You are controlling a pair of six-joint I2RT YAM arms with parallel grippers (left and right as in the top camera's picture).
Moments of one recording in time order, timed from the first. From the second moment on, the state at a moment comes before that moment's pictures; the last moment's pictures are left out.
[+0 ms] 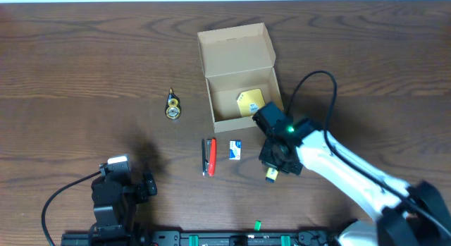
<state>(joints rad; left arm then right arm) 0.07 0.01 0.18 -0.80 -0.06 -0.06 0.64 1.50 0.93 -0.94 0.00 1.06</state>
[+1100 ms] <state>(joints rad) 0.07 0.01 0.18 -0.80 -0.06 -0.06 0.61 1.71 1.41 -0.79 0.23 0.52</state>
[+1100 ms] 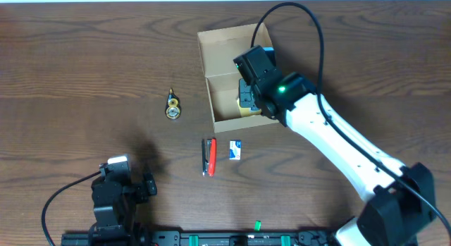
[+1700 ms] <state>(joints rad) 0.07 0.01 0.18 -0.80 -0.06 -0.06 0.59 1.85 1.41 -0.74 0.24 0.46</state>
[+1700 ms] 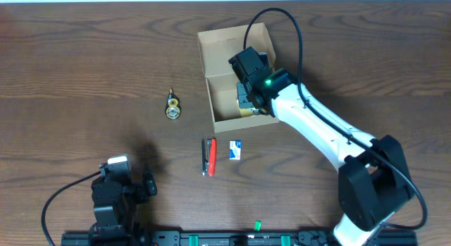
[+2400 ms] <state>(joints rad) 0.07 0.01 0.18 -0.80 -0.06 -0.06 0.58 1.92 1.42 -0.72 0.29 0.45</state>
